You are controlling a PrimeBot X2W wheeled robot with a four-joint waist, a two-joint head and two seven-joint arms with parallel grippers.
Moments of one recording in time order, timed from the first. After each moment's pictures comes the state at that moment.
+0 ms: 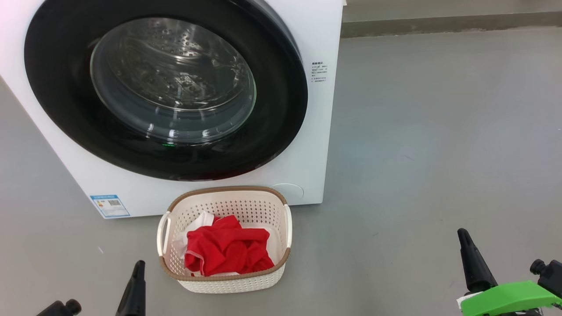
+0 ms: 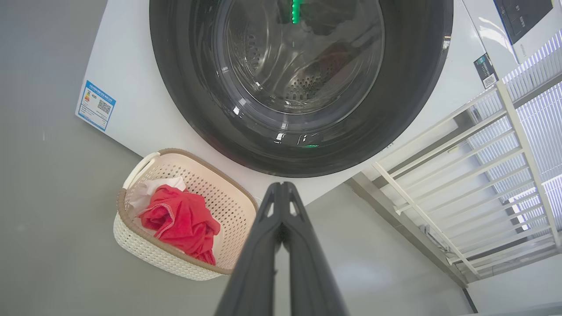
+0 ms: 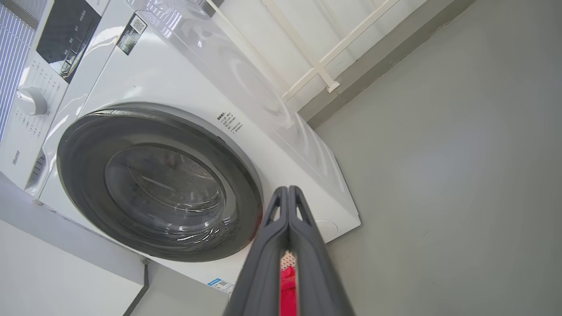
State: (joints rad) left arm 0.02 0.06 0.01 0.20 -0.91 -0.03 -0.07; right arm 0.05 -0.03 -0.08 0.21 0.91 0.13 -0.09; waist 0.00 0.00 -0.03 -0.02
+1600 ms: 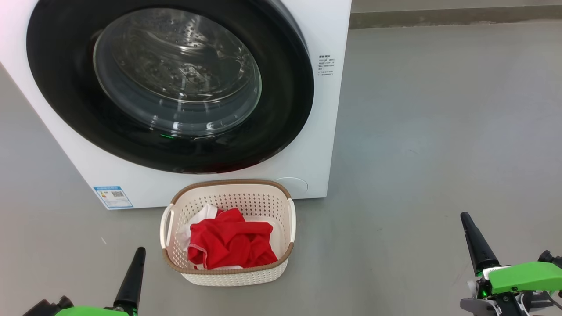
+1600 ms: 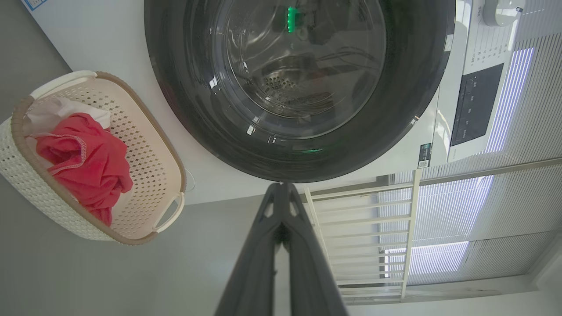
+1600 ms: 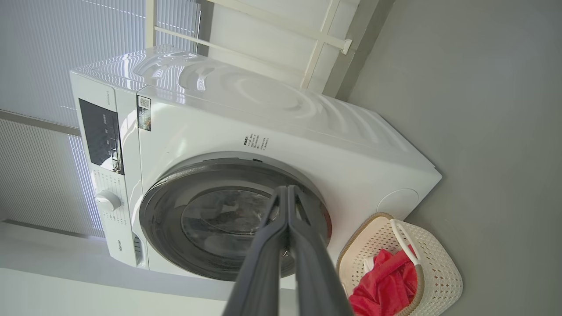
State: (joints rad) left arm -0.04 0.05 0.06 0.25 -1.42 -0.09 0.06; right arm -0.03 -0.04 -0.11 0.25 1.42 0.13 0.05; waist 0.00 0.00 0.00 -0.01
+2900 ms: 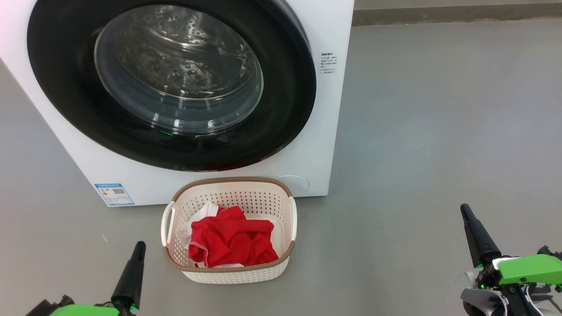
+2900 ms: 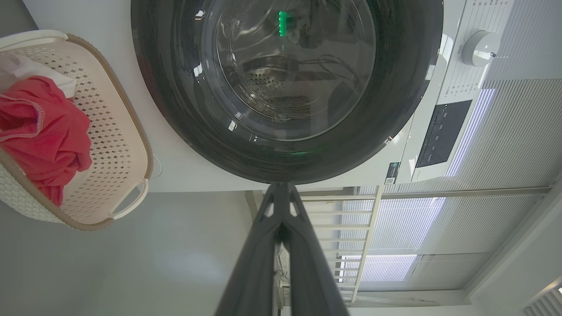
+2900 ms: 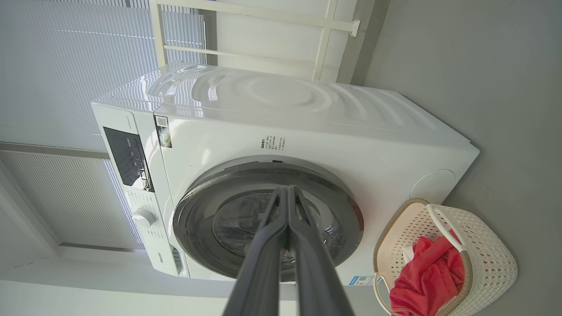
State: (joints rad) left arm -0.07 0.04 0.08 0.27 -1.60 -0.12 0.11; right arm -0.06 -0.04 -0.12 0.27 1.61 0.13 0.10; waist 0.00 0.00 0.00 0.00
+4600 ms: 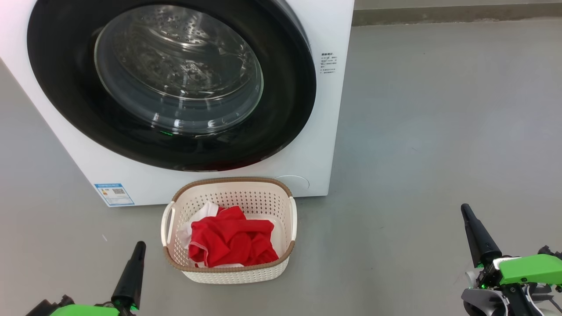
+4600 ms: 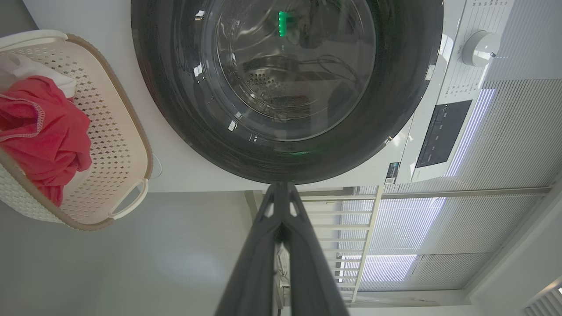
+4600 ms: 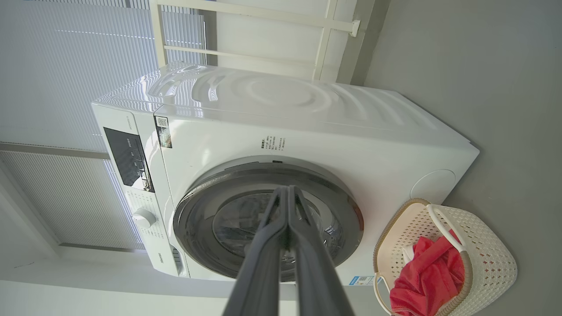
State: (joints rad) left arm -0.07 0.04 0.08 0.27 -1.60 -0.12 0.11; right arm -0.06 -0.04 -0.12 0.27 1.61 0.13 0.11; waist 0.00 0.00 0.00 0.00
